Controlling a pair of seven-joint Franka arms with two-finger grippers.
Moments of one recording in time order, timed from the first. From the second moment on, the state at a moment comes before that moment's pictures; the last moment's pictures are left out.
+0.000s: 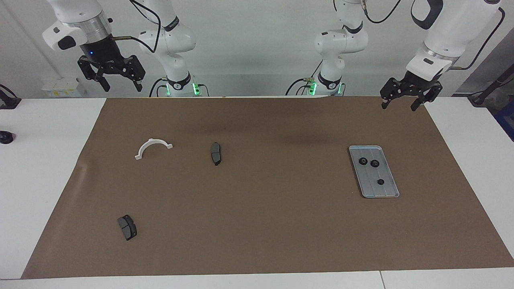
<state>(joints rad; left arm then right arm) 0.05 -0.07 -0.08 -1.67 -0.03 1.61 0.13 0.13 -0.11 -0.12 -1.58 0.01 1.49 0.07</state>
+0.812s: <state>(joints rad) 0.05 -0.07 -0.07 -1.68 -0.03 1.63 0.13 0.13 -0.11 -0.12 -1.58 0.01 1.49 0.07</state>
